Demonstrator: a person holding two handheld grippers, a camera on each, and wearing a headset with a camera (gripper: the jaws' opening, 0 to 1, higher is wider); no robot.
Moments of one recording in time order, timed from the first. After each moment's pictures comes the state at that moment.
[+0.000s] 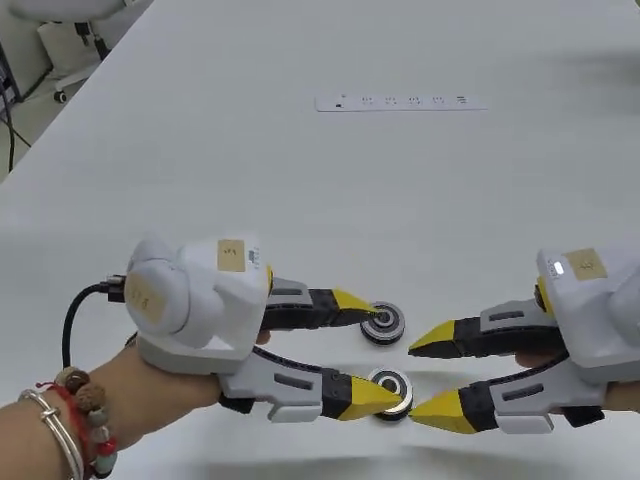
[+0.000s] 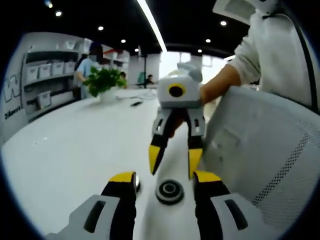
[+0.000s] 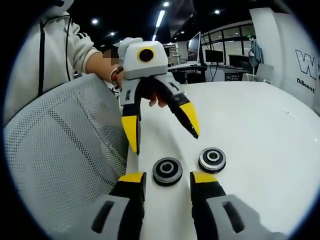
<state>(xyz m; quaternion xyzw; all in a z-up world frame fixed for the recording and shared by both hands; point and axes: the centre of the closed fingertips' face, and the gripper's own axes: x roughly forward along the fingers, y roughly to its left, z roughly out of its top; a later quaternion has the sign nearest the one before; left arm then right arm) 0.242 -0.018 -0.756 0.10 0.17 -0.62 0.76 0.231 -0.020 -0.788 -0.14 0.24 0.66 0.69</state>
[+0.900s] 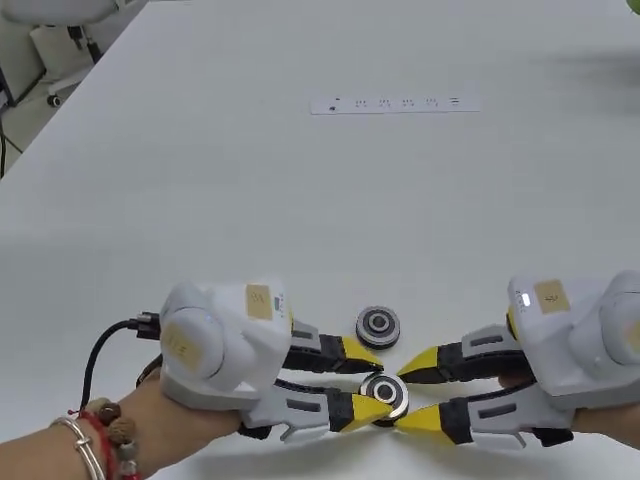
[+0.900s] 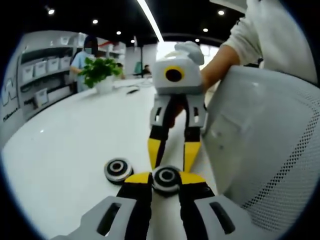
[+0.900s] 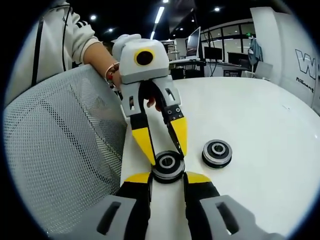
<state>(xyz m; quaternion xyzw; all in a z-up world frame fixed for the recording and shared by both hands) 0.238 -0.025 -0.788 0.14 0.19 -0.61 0.75 0.232 -0.019 -0.805 -0.16 0.25 0.65 0.70</state>
